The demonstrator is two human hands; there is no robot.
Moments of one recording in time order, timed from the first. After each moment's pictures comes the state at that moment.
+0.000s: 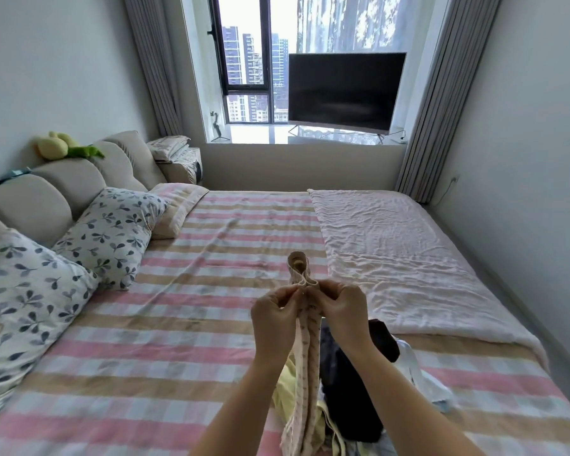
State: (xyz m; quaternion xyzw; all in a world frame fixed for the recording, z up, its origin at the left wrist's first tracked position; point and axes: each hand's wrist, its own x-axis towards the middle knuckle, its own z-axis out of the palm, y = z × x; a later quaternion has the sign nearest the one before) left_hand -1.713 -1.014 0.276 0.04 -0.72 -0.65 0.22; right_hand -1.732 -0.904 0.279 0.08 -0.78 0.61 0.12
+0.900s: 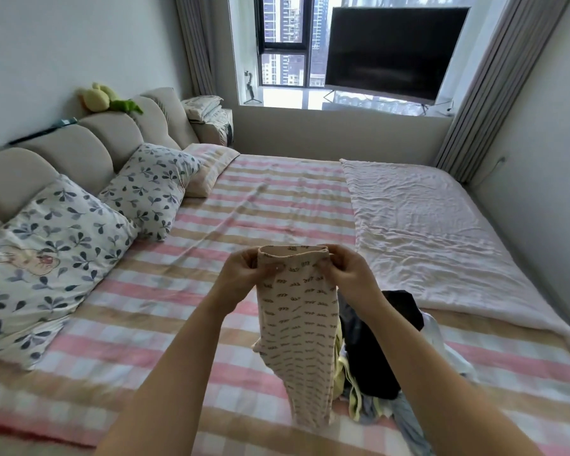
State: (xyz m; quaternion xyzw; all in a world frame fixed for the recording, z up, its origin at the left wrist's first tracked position) left_hand -1.694 -1.149 0.262 -0.04 -0.72 -0.69 0.03; right_hand -1.719 -0.946 0.267 0.15 -0.74 0.66 -0.04
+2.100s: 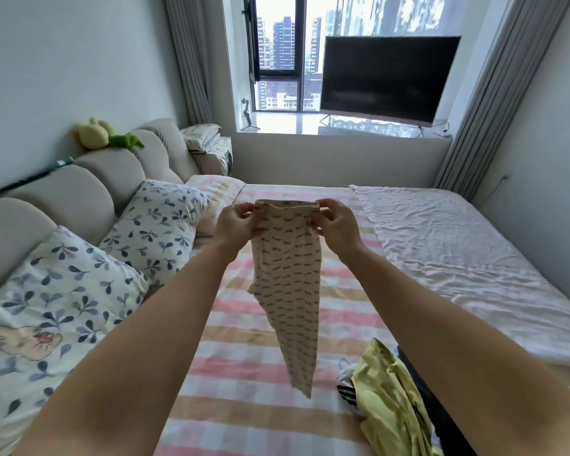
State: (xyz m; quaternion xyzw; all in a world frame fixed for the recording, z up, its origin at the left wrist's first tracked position) left_hand -1.909 -1.366 0.332 0.04 -0.73 -0.68 0.11; right_hand -1.935 -1.184 0.325 0.08 -0.79 0.60 0.08
